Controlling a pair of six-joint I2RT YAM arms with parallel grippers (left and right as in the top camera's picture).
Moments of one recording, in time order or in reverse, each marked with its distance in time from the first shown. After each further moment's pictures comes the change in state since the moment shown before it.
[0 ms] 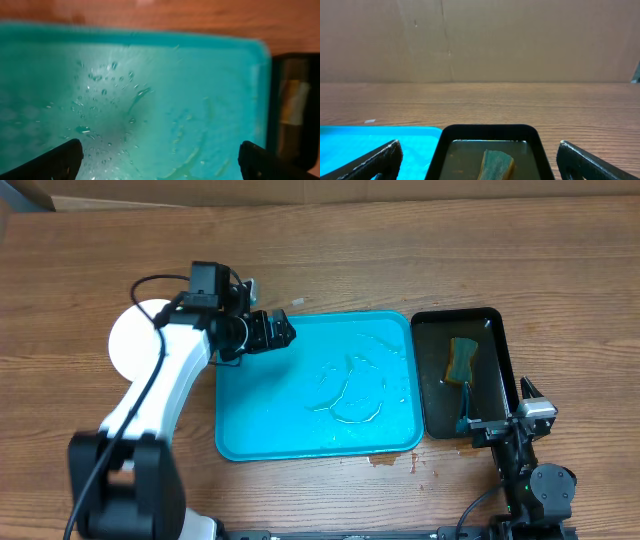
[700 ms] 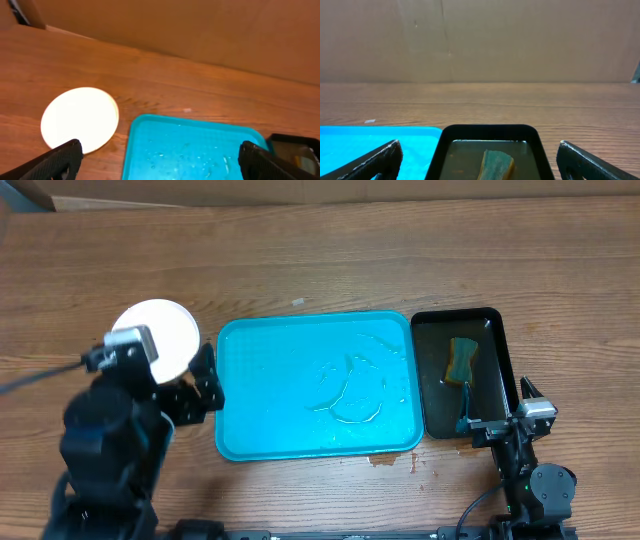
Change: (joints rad) left arm 0.006 -0.919 -0.083 -0.151 -0.479 0.004; right arm 0.000 0.000 0.000 0.001 0.000 0.001
